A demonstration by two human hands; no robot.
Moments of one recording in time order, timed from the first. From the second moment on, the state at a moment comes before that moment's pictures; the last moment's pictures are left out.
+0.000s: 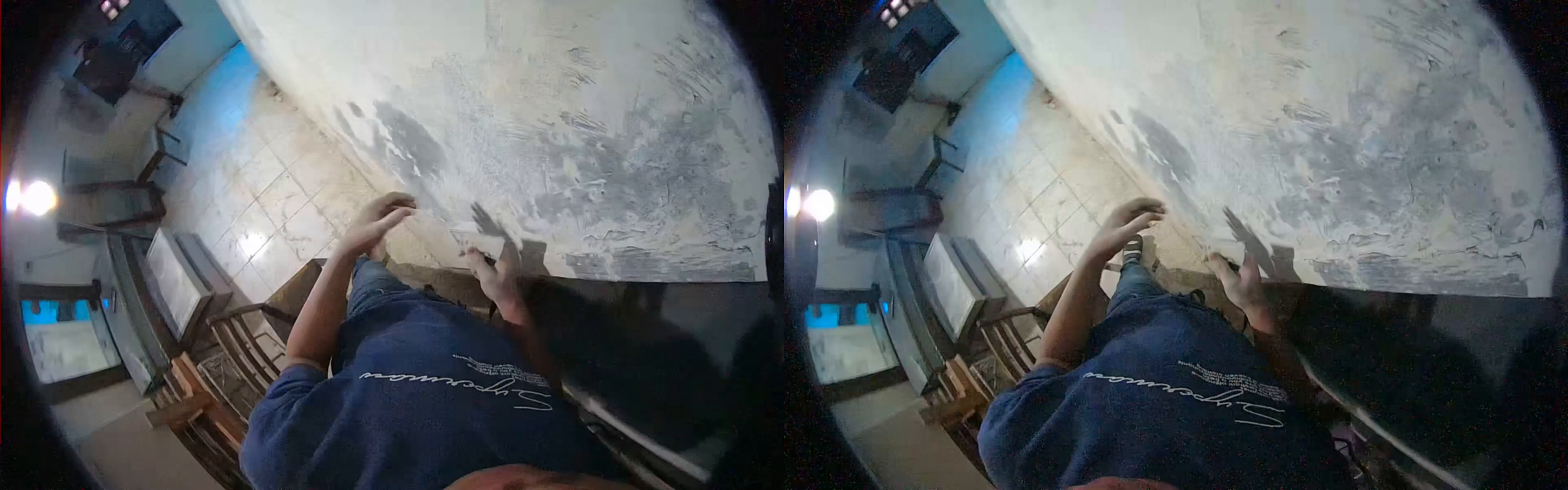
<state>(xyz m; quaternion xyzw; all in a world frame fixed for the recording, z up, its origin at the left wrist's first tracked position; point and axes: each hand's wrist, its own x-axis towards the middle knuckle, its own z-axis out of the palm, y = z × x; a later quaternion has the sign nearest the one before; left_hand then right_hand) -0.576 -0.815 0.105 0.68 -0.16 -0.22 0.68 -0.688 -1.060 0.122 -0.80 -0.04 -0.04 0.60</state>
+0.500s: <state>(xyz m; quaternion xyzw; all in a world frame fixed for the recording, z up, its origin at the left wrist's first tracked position) -0.457 -0.864 0.128 0.41 -0.17 -0.26 0.86 -0.509 -0.955 0.129 -0.67 0.16 -0.18 0.70</state>
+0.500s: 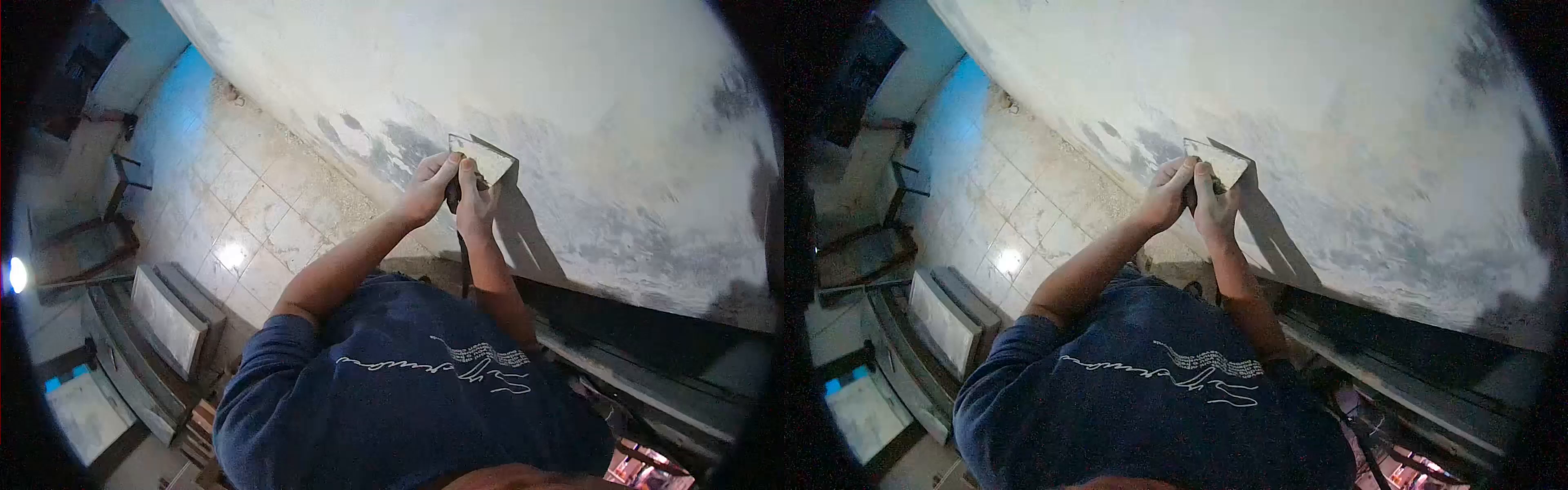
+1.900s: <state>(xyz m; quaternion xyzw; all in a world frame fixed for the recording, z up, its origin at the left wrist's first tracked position) -0.405 -0.836 0.149 0.46 -0.25 -0.47 0.71 -0.486 -0.893 0.139 -0.58 0.32 -0.40 0.63</state>
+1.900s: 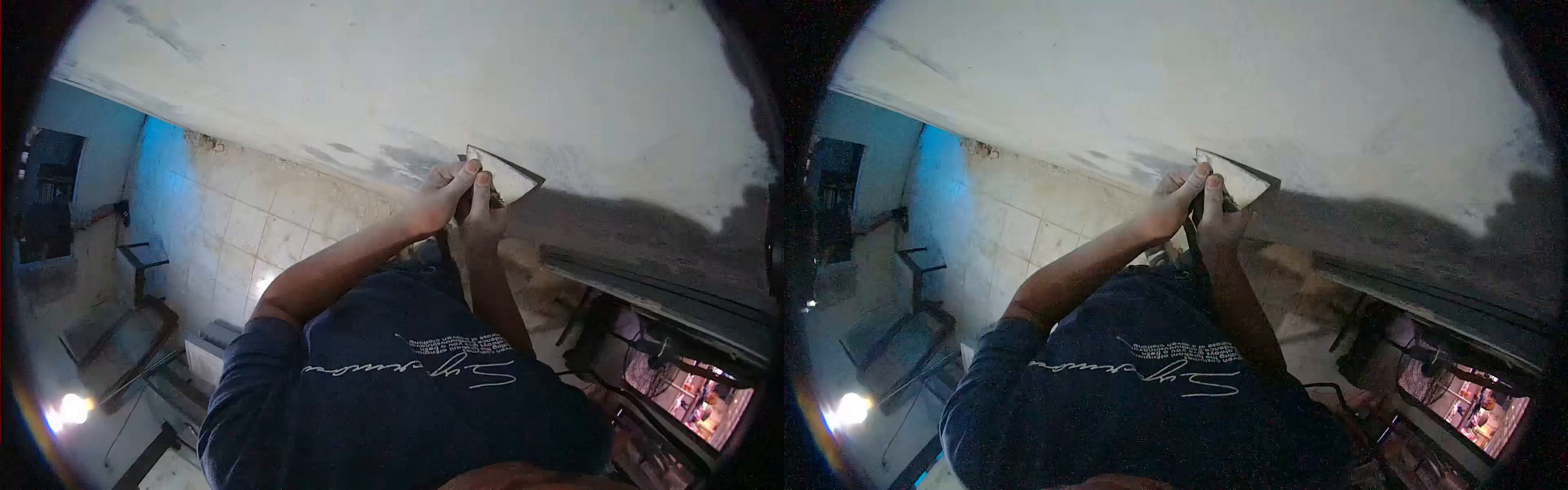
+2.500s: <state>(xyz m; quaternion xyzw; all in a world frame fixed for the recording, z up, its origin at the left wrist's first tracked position) -0.409 -0.832 0.171 0.46 -0.22 -0.48 0.72 -0.494 -0.899 0.163 -0.56 0.36 -0.27 0.70</state>
